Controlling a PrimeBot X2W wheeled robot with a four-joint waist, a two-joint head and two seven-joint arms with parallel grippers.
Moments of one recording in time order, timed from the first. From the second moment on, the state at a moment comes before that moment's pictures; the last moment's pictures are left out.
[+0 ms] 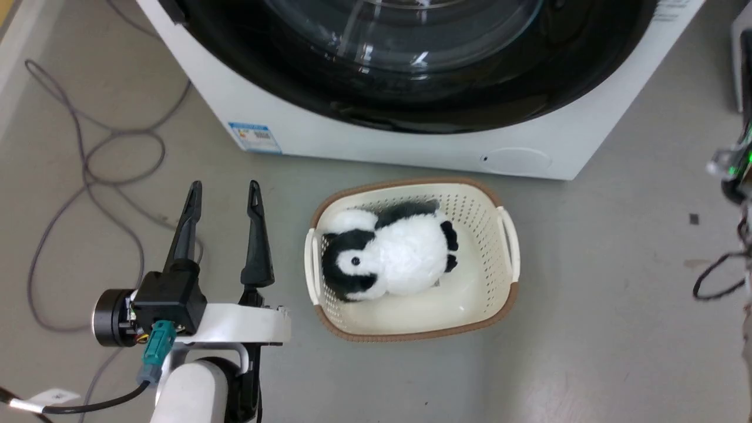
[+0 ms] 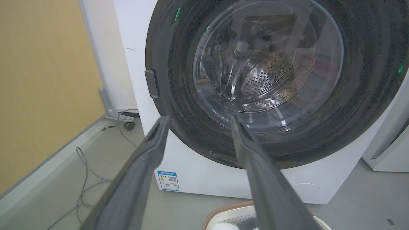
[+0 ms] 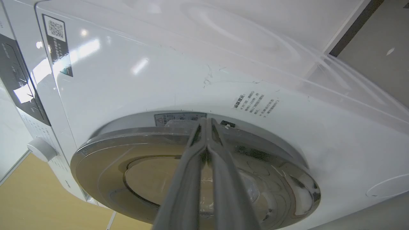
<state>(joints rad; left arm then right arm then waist) -0.19 0.05 -0.10 -0.06 -0.09 0.12 -0.20 -0.78 -0.24 -0.15 0.54 1.36 0.13 0.09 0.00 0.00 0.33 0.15</state>
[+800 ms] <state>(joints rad) -0.27 0.05 -0.15 -0.09 -0.11 0.16 -0.24 -1.11 -0.32 -0.01 0.77 1.52 0.13 0.22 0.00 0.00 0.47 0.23</state>
